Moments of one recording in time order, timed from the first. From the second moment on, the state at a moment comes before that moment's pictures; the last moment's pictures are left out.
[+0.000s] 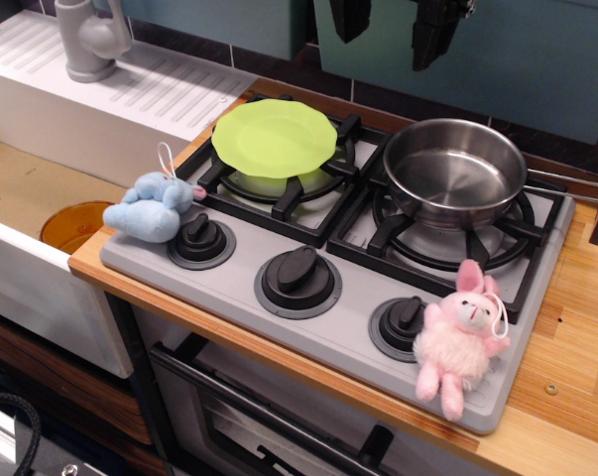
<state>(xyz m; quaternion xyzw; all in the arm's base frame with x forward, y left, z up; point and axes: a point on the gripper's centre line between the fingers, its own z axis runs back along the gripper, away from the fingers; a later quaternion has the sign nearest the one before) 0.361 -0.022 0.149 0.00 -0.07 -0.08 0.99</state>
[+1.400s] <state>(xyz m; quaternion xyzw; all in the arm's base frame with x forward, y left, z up) 0.256 -0.147 0.095 0.06 -0.14 0.07 0.99</state>
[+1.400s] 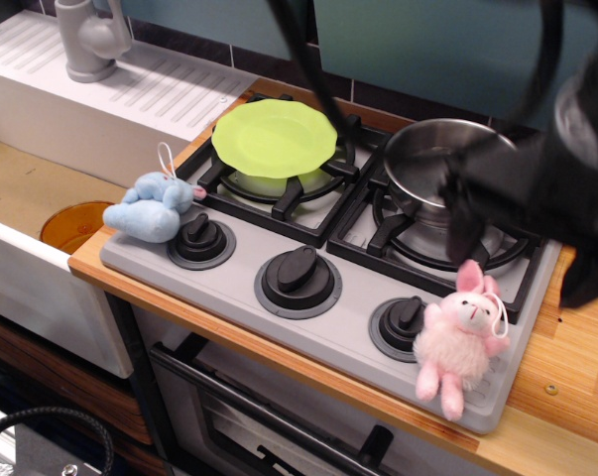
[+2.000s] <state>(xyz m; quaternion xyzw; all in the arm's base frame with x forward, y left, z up) 0.267 -0.155 0.063 0.06 -0.18 0.06 0.98</state>
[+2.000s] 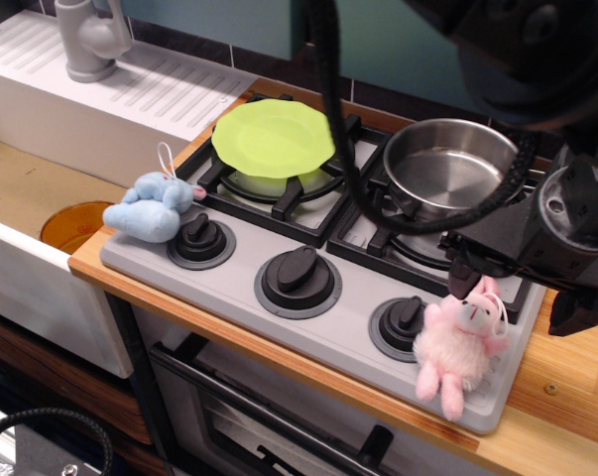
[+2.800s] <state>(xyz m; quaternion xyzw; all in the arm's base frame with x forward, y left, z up) 0.267 -0.149 0.023 0.04 -0.21 0.06 0.98</state>
